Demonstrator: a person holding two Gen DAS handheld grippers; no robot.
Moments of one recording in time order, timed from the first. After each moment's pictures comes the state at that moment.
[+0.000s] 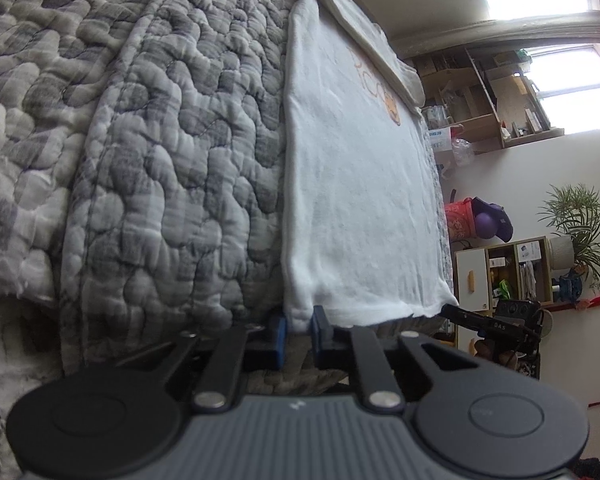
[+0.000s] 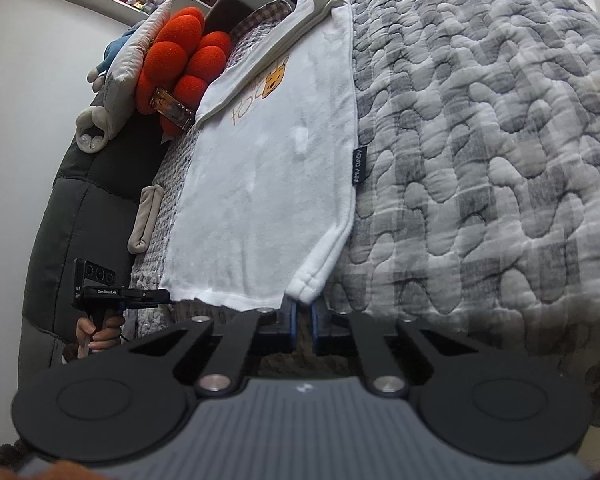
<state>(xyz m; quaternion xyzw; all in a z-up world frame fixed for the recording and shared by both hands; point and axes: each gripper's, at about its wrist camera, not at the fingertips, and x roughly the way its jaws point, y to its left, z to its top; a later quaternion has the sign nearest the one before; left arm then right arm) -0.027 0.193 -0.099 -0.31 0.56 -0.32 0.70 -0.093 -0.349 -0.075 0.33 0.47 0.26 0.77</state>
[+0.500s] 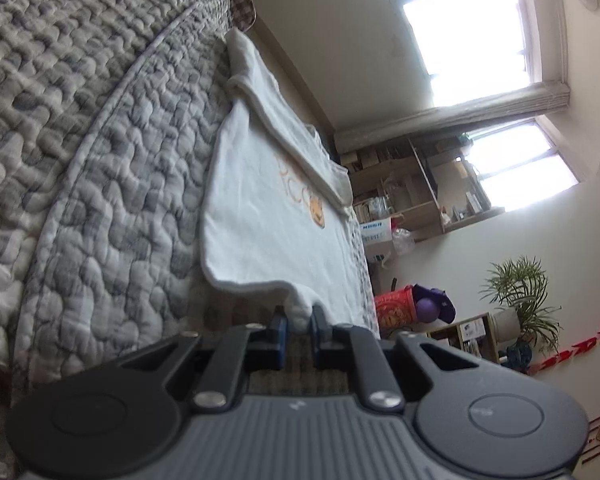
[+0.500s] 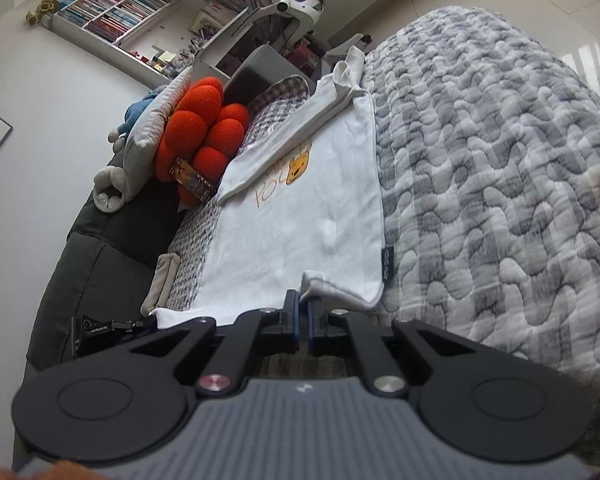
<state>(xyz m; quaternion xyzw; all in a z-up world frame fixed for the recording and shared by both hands) -0.021 0.196 -0.053 -0.40 0.43 -0.31 0.75 -0.085 -0.348 -0.043 0.36 0.37 0.23 0.83</state>
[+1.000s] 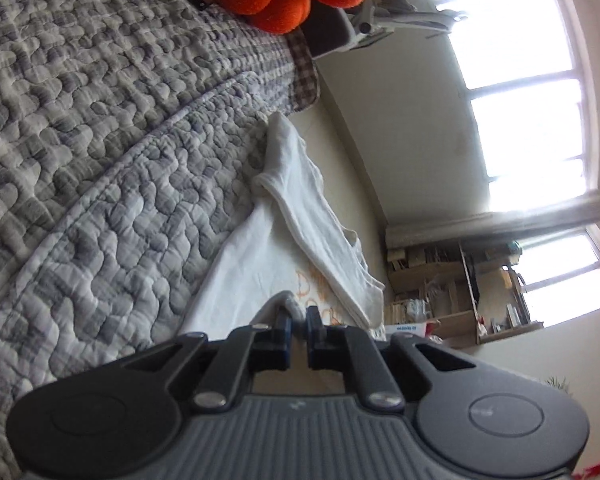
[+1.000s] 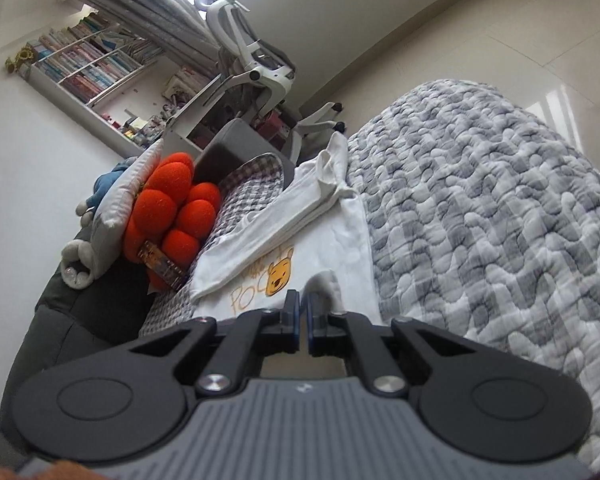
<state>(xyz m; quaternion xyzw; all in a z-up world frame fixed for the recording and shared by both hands) 0.050 0.172 -0.041 -0.47 0.40 -0.14 0.77 -0.012 -0.344 -0.035 0.37 0.31 0.13 0.87</state>
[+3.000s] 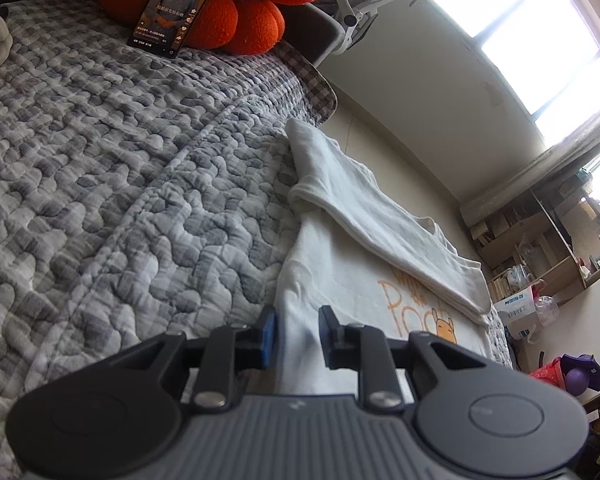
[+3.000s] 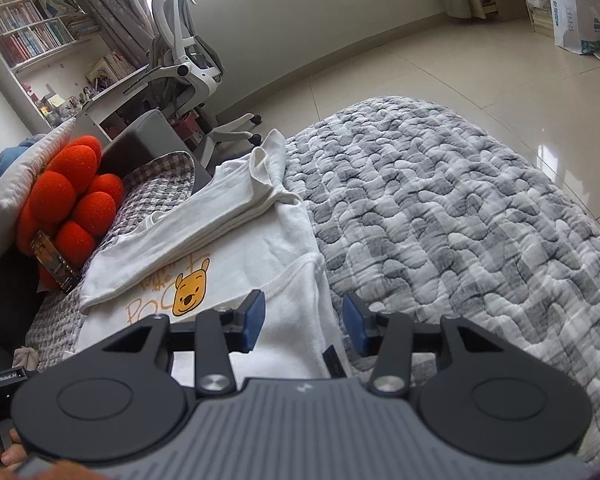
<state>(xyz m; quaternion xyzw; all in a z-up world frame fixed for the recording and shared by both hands) 0.064 0.135 -0.055 -0.28 0.39 -0.10 0.87 0.017 -0.297 -0.047 0.26 0.33 0.01 0.91</state>
